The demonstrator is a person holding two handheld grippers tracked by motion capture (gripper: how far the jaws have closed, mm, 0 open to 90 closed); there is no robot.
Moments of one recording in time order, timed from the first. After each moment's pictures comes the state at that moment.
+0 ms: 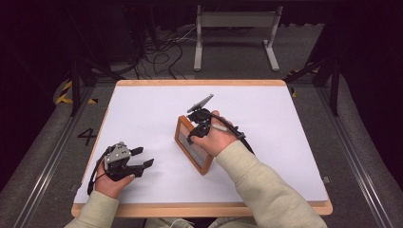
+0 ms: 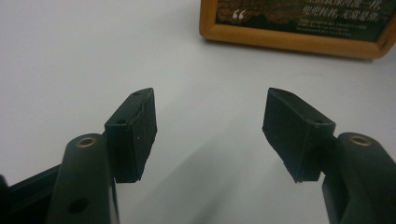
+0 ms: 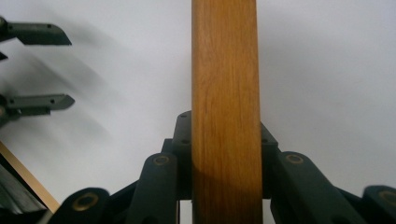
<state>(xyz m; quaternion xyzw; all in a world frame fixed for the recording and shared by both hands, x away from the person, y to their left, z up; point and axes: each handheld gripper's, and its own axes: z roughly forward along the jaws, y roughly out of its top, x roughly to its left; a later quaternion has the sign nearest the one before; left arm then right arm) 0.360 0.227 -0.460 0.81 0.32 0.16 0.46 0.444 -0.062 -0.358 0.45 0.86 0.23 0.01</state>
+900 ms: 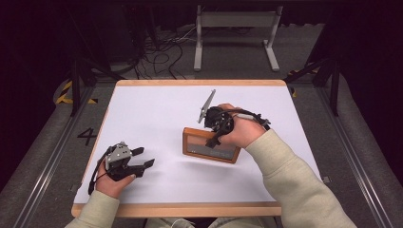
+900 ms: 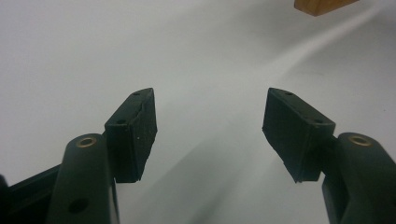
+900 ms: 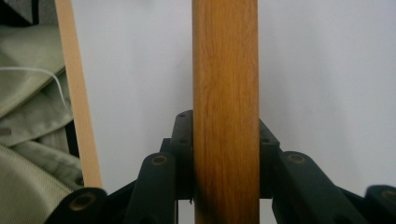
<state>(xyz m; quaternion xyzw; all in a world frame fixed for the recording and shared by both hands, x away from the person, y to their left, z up) 0.361 0.225 -0.461 0.82 0.32 0.16 0.45 0.434 -0.104 -0.315 0.10 0.98 0.16 -0.01</state>
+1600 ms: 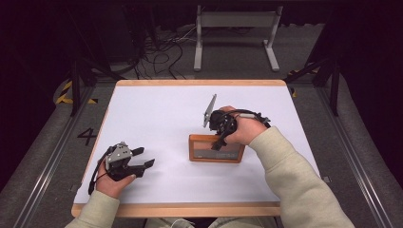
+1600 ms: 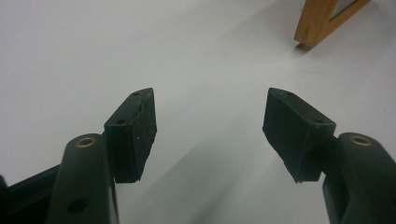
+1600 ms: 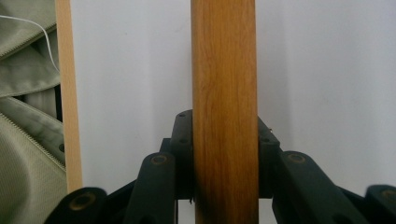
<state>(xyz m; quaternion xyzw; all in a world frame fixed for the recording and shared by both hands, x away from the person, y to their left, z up) 0.361 0.225 -0.461 0.82 0.32 0.16 0.45 0.456 -0.116 -0.345 0.05 0.99 0.14 -0.04</state>
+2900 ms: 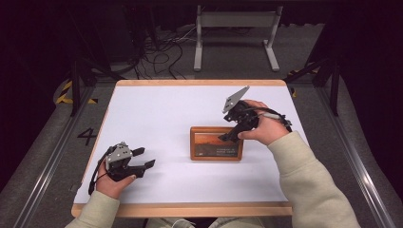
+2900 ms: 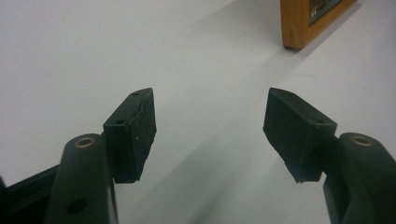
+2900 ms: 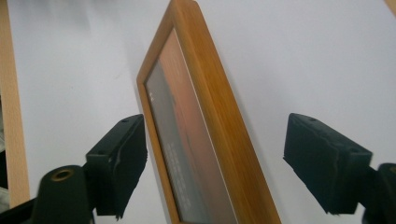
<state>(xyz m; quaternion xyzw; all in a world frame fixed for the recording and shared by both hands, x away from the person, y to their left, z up) 0.360 0.224 -0.459 0.82 0.32 0.15 0.46 0.446 -0.174 -0.320 0.15 0.94 0.28 0.09</state>
